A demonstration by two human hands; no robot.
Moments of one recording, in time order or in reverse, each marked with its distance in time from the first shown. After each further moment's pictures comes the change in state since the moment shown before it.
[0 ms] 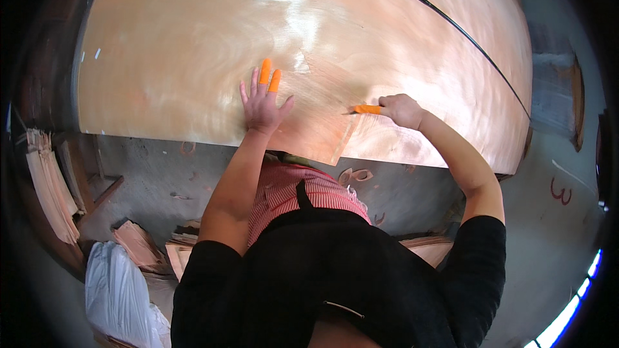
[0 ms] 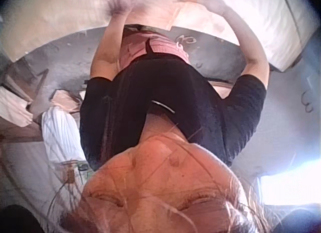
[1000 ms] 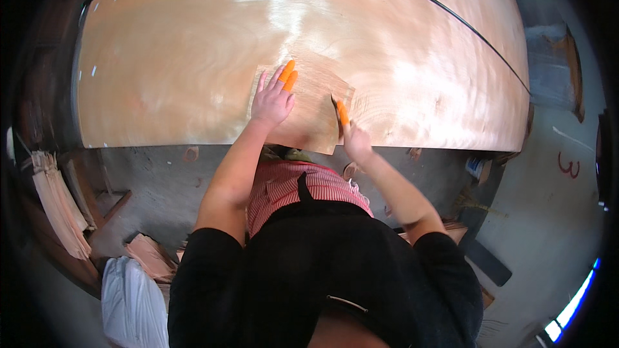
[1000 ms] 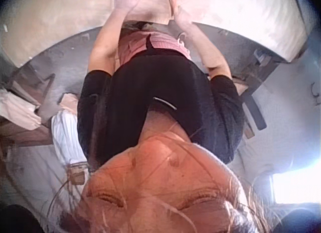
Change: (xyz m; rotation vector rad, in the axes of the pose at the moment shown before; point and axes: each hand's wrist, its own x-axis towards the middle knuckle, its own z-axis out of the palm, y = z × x) left_hand 0.004 0.016 0.012 -0.017 -0.162 0.403; right_hand 0.033 -0.144 0.103 0.317 0.162 0.787
